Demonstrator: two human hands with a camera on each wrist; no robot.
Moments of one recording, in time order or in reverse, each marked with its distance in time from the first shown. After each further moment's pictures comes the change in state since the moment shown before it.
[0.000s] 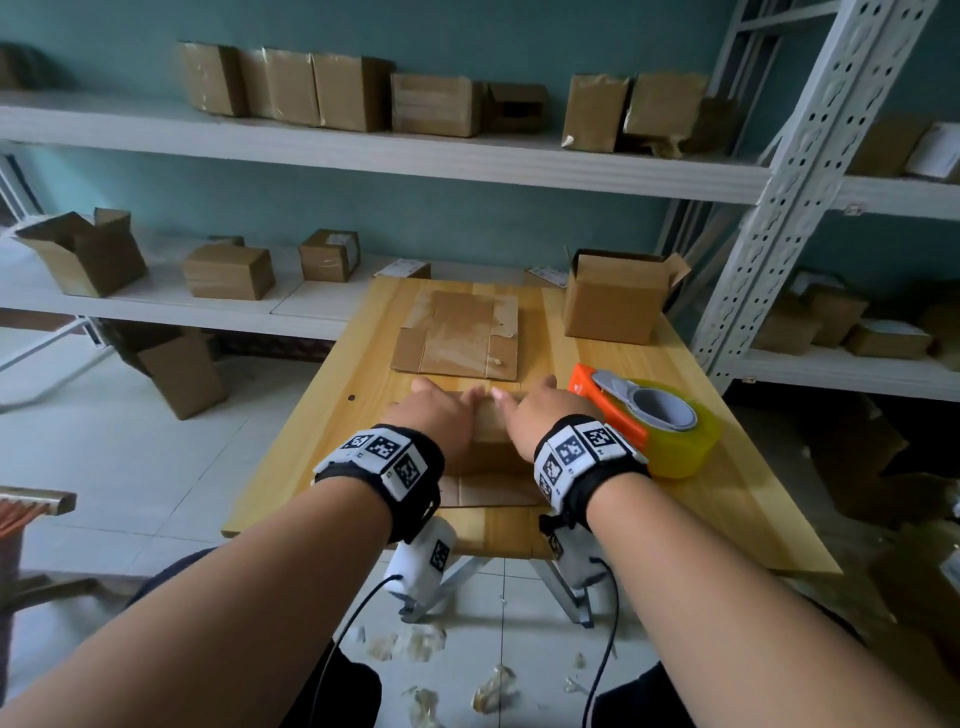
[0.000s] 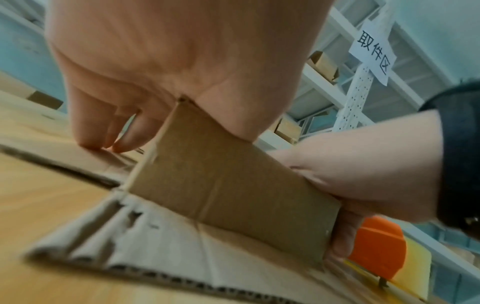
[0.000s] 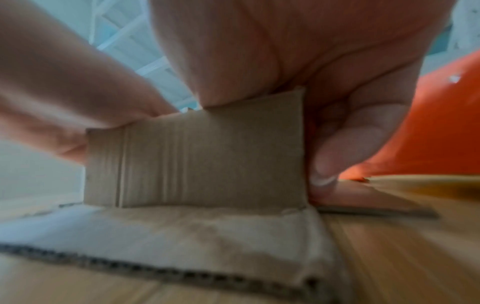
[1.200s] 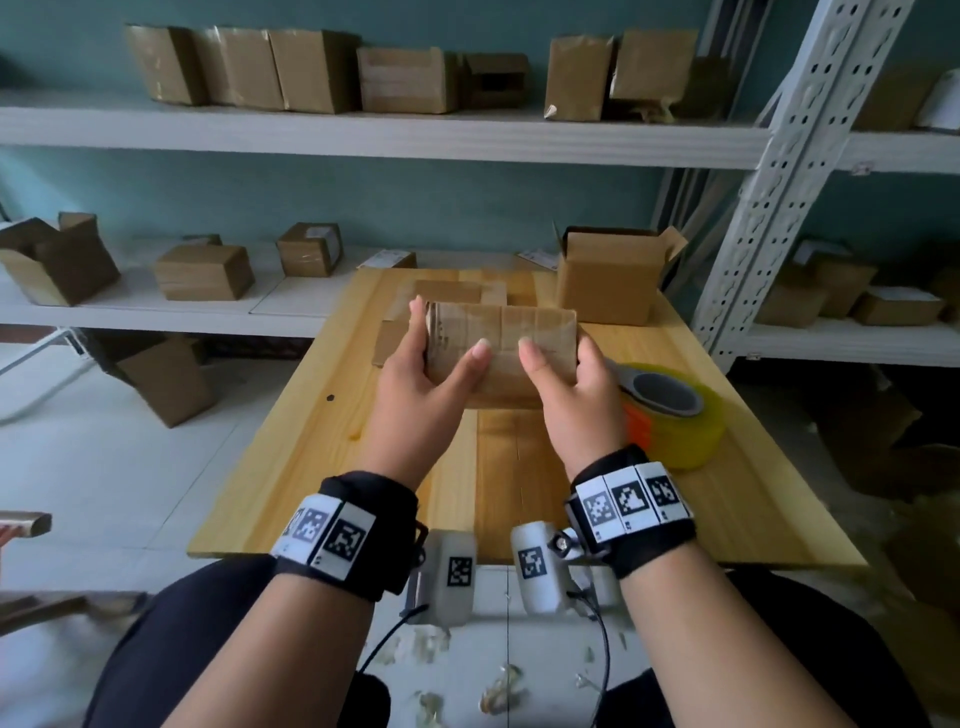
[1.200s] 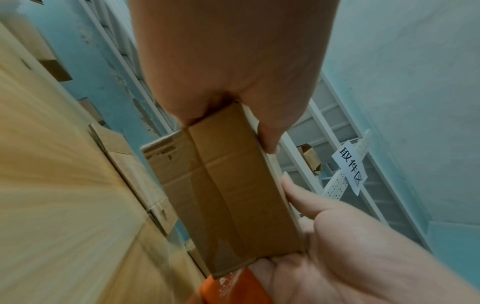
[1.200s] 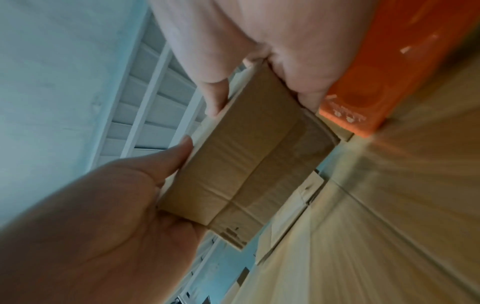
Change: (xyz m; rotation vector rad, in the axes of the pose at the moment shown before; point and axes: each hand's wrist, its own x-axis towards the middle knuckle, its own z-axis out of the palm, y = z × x) left_hand -0.007 -0.005 0.004 -0.786 0.192 0.606; right_hand -0.010 0.039 0.012 1.179 0.338 -0.292
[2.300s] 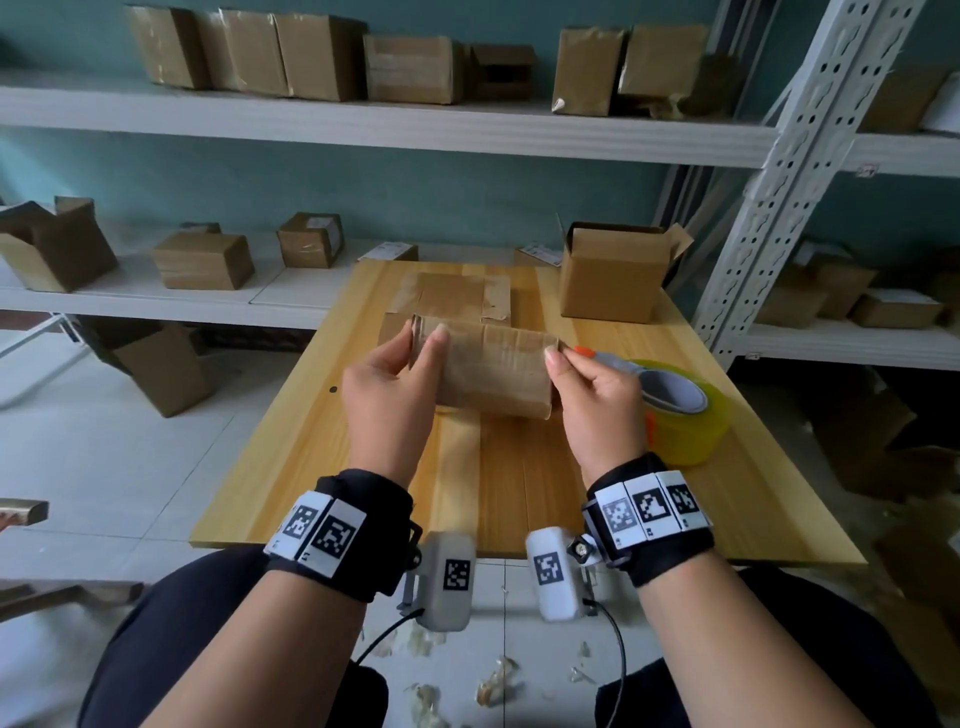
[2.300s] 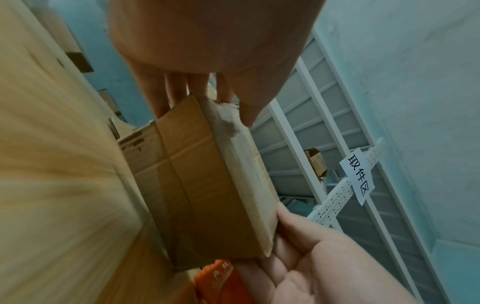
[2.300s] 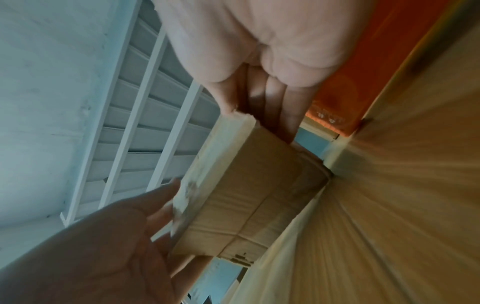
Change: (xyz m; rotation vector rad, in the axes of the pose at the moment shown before) left_hand -0.004 -0.016 -0.009 -0.169 0.270 -0.128; right_hand 0.001 0.026 -0.008 -0.009 0.067 -0.168
